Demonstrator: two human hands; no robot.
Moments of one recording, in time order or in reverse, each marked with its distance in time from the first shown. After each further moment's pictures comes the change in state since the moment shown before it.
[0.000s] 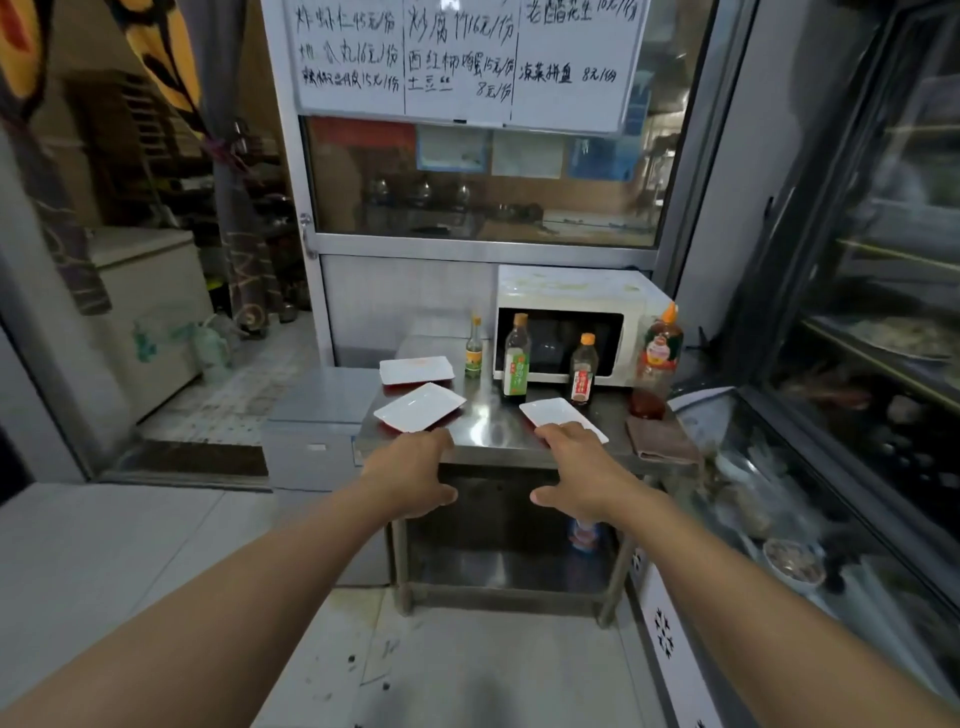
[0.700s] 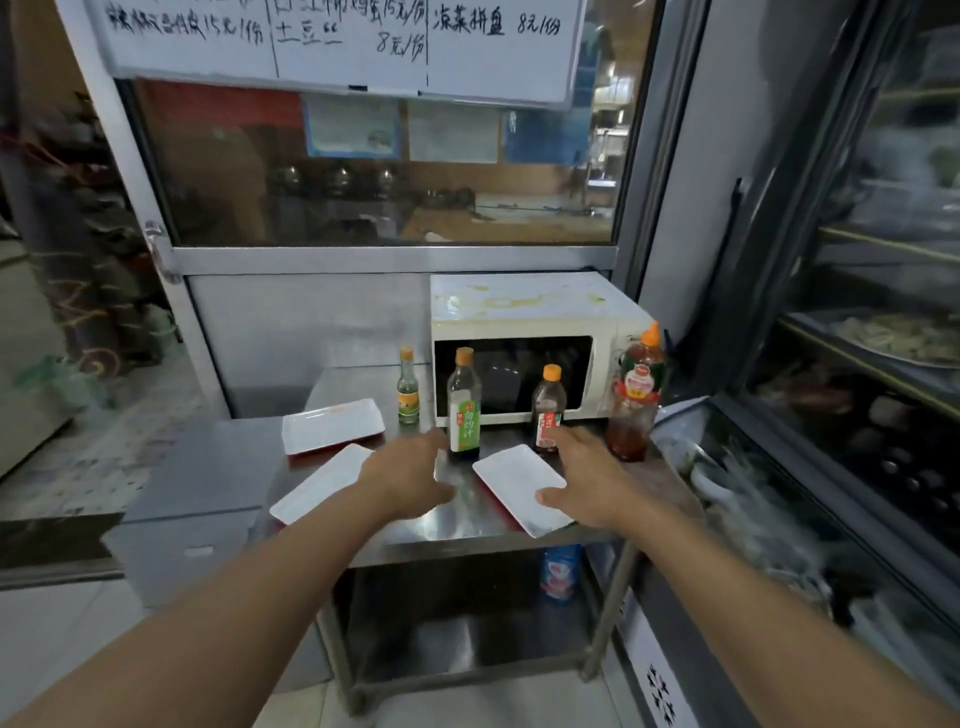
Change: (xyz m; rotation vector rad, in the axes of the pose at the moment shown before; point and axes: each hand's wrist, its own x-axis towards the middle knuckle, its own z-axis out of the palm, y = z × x) left_hand 0.281 0.004 0.023 -0.027 -0.064 0.137; right_hand 0.216 0.120 -0.017 0.066 0.073 0.183
